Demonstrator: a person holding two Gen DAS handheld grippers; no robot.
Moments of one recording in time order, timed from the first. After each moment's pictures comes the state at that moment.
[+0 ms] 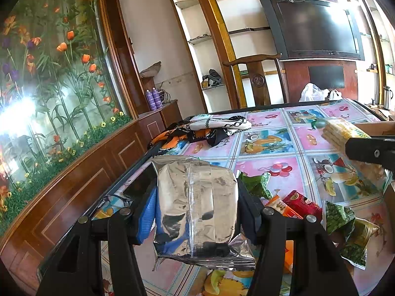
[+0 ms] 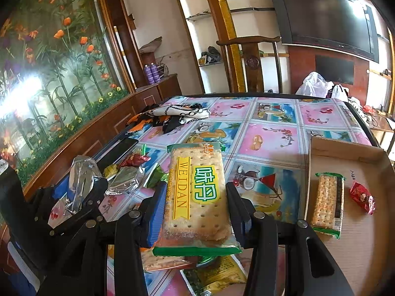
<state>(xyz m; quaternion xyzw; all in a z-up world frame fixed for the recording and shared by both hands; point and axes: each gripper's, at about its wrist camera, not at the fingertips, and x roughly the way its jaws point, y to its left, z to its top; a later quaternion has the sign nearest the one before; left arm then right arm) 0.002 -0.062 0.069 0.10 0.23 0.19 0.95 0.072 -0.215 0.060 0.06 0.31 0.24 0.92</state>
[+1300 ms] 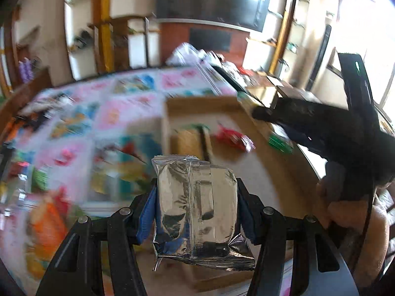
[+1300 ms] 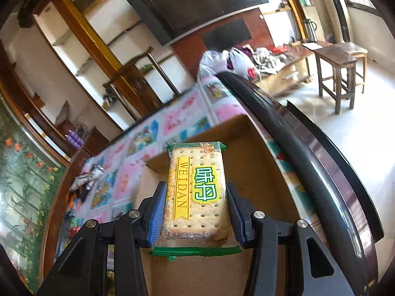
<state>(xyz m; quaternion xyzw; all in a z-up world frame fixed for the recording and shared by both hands) 0.053 -0.272 0.061 0.02 0.41 -0.18 0.90 0.107 -0.452 0.029 0.28 0.35 0.01 0.89</state>
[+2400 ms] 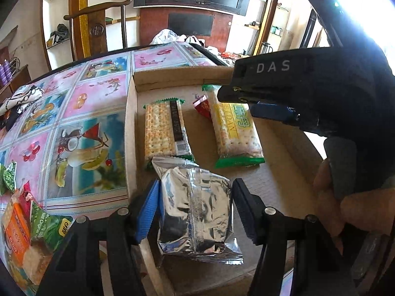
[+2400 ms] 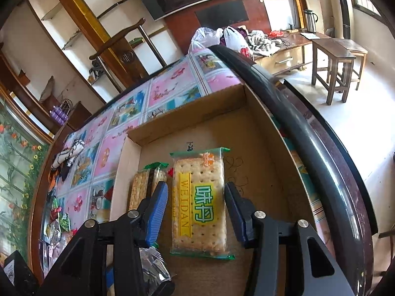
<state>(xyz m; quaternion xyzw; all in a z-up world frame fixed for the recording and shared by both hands) 0.056 -0.290 0.028 0.03 0.42 -0.22 0.88 0.115 -0.436 0.019 0.24 0.41 0.00 0.88</state>
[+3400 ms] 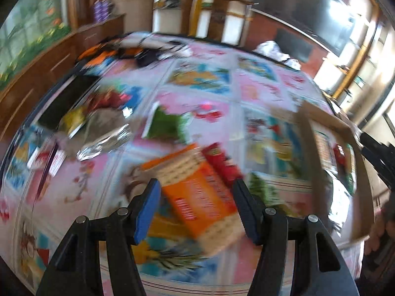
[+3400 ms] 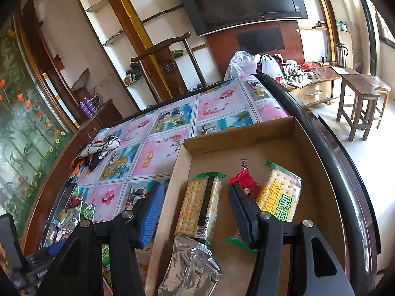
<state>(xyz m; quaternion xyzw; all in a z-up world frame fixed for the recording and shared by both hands) 0.052 -0.066 0.044 -0.10 0.46 0.02 0.88 0.102 -0.381 0.049 0.18 0.35 0.08 0.92</state>
